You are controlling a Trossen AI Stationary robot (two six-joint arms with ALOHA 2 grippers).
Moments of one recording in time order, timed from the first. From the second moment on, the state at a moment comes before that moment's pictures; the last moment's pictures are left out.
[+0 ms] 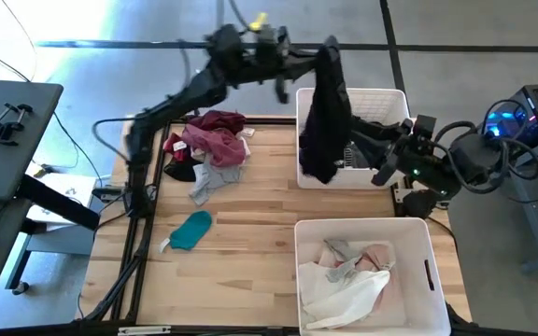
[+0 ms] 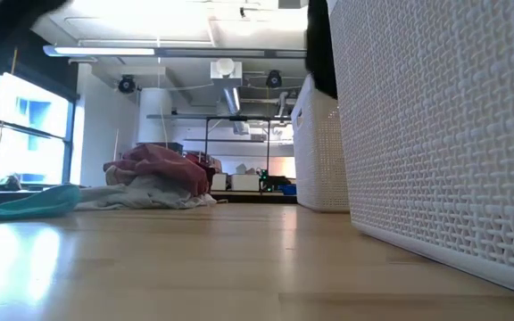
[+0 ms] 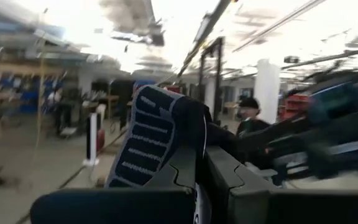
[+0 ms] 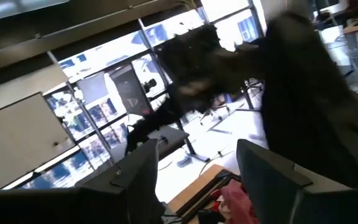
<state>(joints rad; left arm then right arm) 0.43 1.98 2.28 0.02 0.43 -0.15 0.51 1.14 1.56 -0.25 1.07 0.31</state>
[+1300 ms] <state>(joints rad) 0.51 1.98 2.34 -1.49 0.14 0.03 0.23 1.19 1.56 -1.05 0.72 0.90</state>
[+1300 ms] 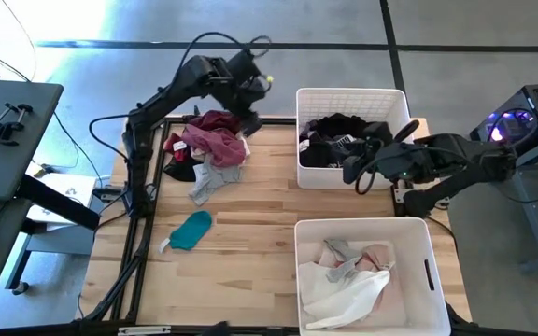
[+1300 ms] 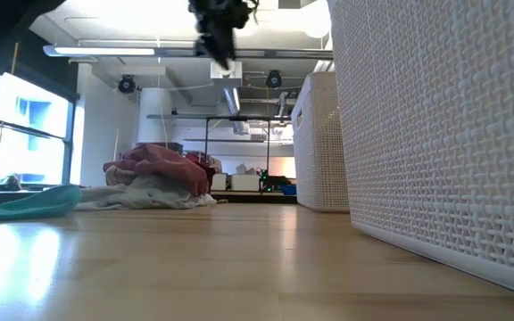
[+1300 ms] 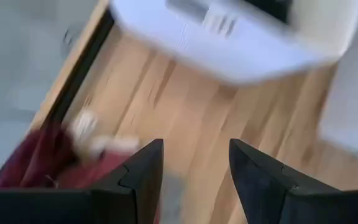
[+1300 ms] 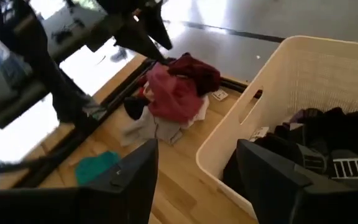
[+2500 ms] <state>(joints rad) 0.42 1.33 0.67 -0.76 -0.06 -0.46 0.24 1.22 1.56 -0.86 0.80 0.81</state>
